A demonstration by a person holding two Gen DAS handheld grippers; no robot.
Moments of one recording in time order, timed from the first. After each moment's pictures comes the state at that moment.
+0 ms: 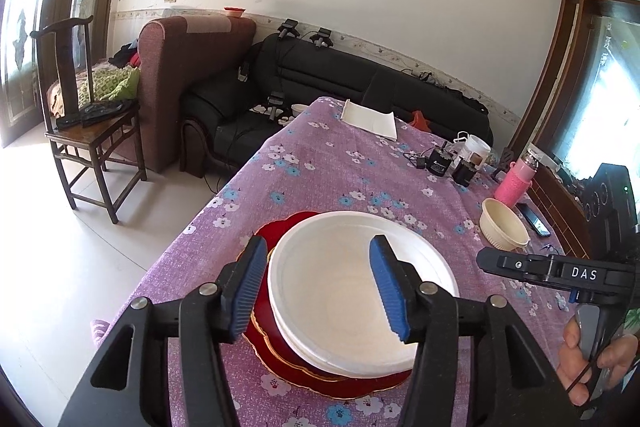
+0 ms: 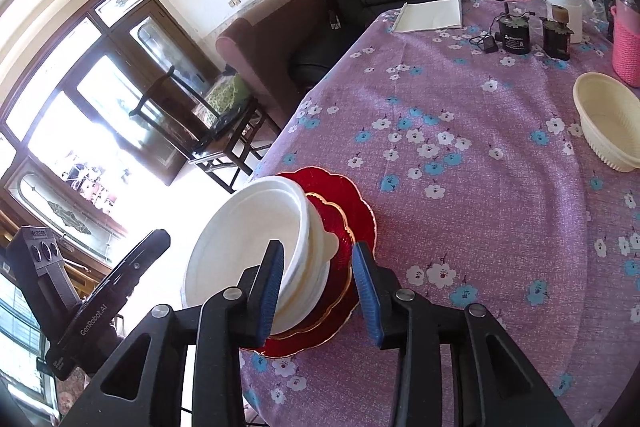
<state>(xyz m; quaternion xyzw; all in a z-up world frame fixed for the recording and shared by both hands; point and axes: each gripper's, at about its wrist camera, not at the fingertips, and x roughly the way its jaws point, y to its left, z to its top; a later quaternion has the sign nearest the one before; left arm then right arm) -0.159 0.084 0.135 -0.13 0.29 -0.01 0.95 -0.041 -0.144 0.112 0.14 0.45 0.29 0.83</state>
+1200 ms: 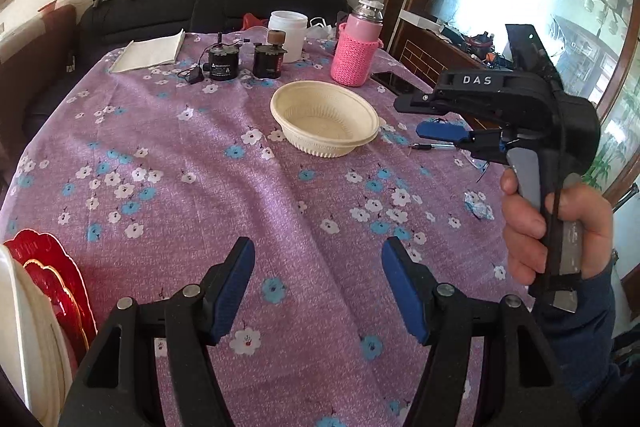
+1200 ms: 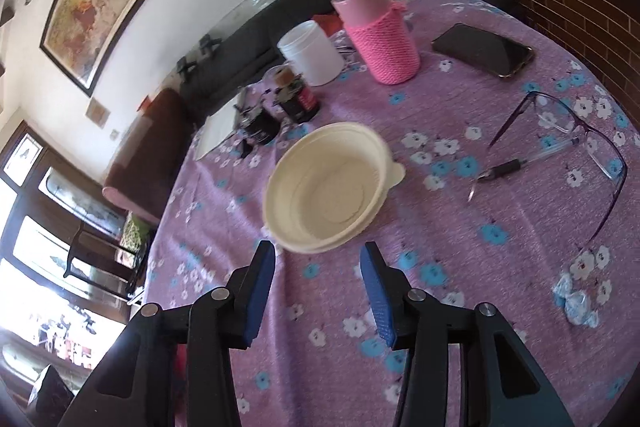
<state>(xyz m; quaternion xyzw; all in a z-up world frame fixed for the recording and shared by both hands) -0.078 -0.203 0.098 0.00 0.41 -0.26 0.88 0.021 -0.443 0.092 0.30 0.41 0.04 0.86</state>
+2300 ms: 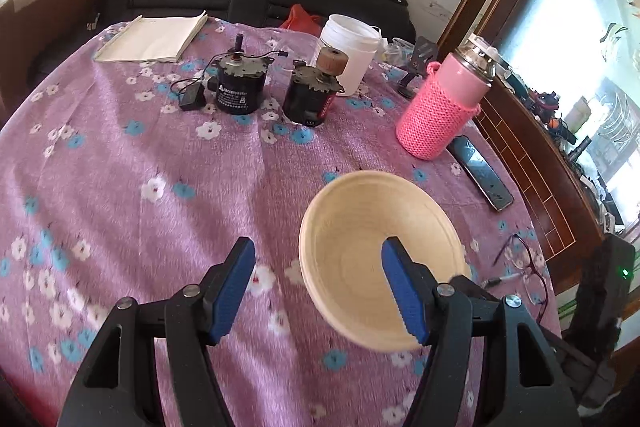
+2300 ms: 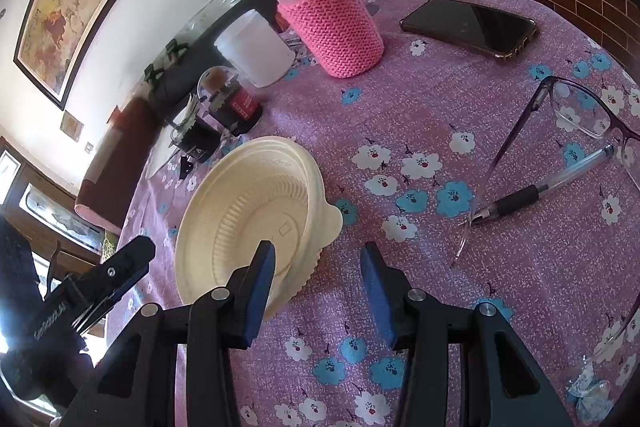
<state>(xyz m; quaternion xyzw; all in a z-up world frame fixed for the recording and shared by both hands) 0.119 -0.254 0.068 -0.08 0.44 -0.18 0.87 0.079 -0.465 0.026 0.30 0.42 0.01 0.86</state>
